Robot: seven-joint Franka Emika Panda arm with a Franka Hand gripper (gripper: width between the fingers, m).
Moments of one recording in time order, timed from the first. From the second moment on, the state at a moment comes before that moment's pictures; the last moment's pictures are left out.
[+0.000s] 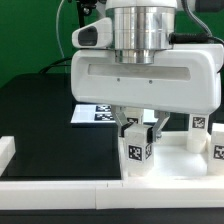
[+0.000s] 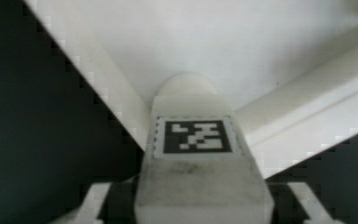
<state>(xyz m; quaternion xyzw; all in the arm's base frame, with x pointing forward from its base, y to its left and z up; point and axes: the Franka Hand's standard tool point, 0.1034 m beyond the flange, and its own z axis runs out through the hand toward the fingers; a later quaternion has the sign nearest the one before) 0.633 -0.001 0.077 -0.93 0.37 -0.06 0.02</state>
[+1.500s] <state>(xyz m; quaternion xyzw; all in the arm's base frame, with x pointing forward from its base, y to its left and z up) 0.639 0.003 0.086 -0.59 0.81 0.00 0.05</state>
